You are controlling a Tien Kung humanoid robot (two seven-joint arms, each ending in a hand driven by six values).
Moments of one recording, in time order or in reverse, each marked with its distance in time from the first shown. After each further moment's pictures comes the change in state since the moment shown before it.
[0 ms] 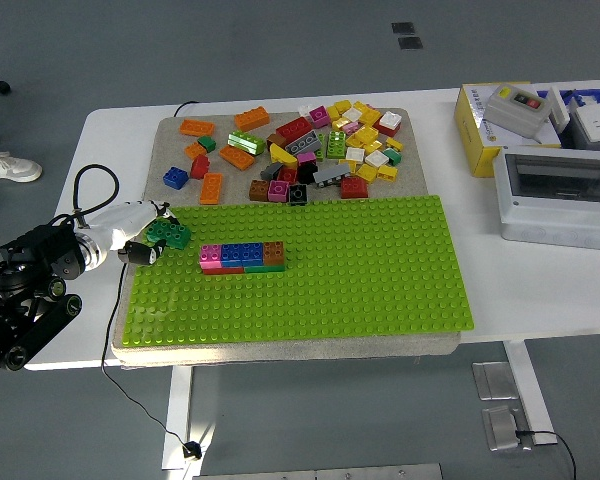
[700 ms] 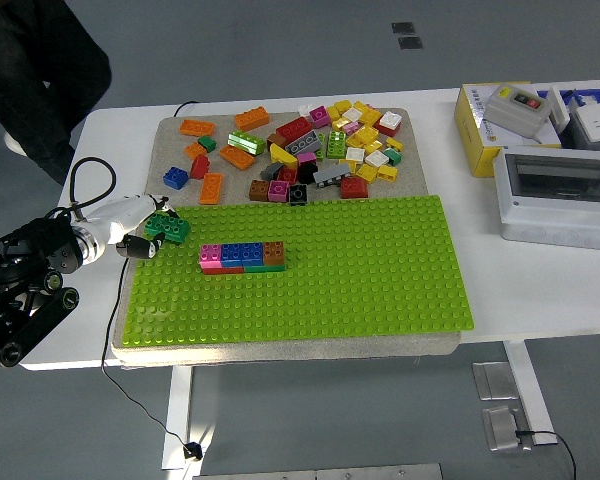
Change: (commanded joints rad) left arm 0.007 0.024 -0.056 -0.084 -0.008 -0.053 0.046; right arm 0.000 -0.003 -0.004 0.000 0.000 -0.001 0.006
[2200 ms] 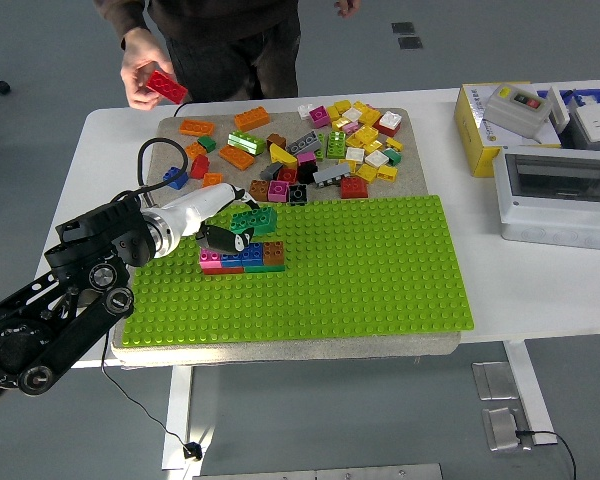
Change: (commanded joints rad) left arm 0.089 -0.137 -0.190 -0.491 -0.064 -0.221 0.422; right arm -0.008 -0.008 0.019 0.000 -0.023 0.000 0.009
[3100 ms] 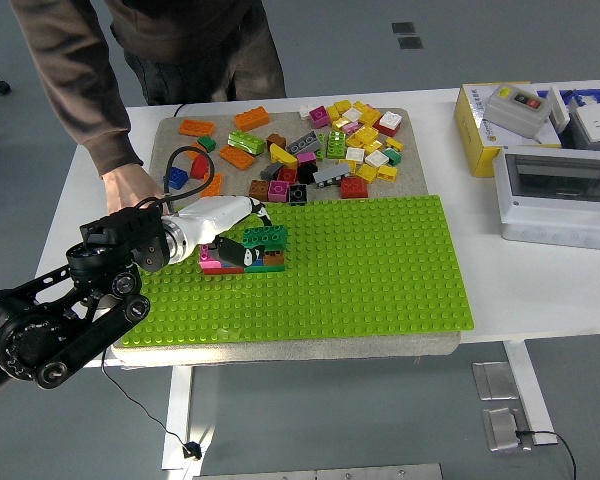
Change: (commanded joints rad) left arm -0.090 0.033 0.186 0.104 0.052 0.055 -0.142; right arm 0.005 -0.002 0.018 0.000 -0.008 0.014 0.004
